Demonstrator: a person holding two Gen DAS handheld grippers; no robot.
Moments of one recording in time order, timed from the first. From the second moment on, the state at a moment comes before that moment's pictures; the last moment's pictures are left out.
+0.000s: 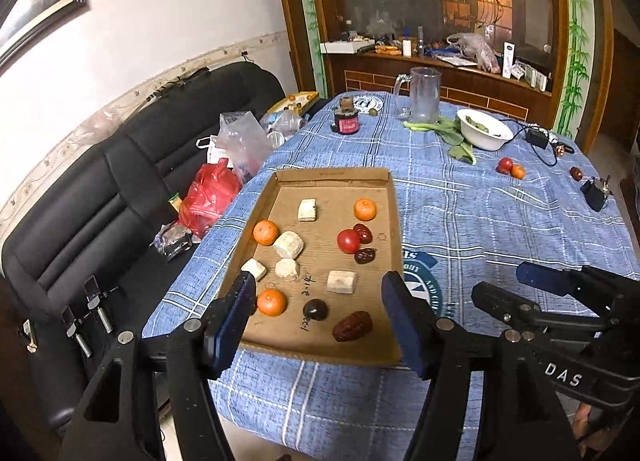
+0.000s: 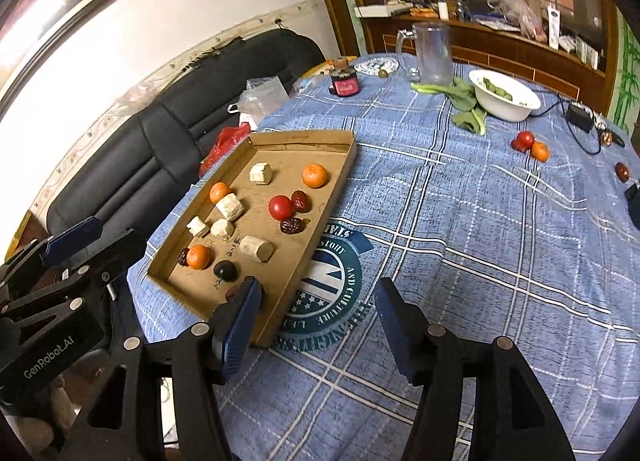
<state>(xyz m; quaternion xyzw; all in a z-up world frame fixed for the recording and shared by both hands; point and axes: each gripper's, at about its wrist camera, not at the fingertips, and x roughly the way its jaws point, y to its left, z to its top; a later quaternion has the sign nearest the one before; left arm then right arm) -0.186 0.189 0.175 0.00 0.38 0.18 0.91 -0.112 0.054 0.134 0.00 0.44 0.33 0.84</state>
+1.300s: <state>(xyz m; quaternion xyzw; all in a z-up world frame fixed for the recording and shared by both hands) -0.231 0.215 0.170 -0.12 0.36 0.26 0.89 -0.150 0.074 0.134 -0.07 0.42 0.33 0.84</state>
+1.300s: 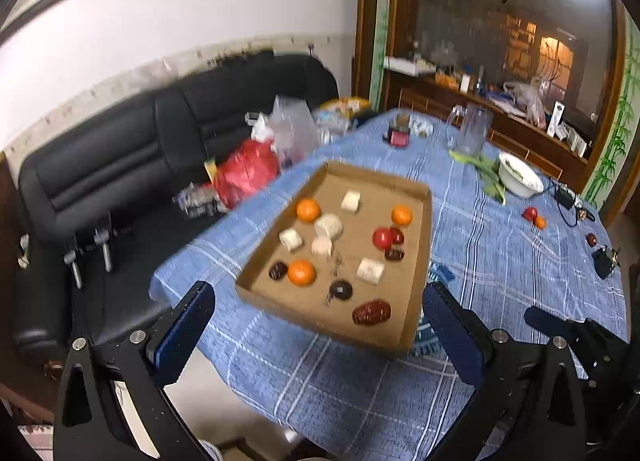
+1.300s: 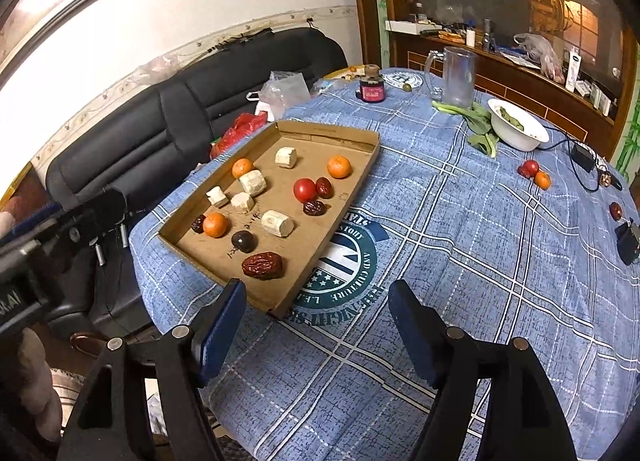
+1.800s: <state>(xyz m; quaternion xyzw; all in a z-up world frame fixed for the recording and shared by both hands) -0.202 0.232 0.124 -0.12 0.44 0.25 0.85 -0.138 0.098 0.114 -0.10 0.44 0.31 0.84</state>
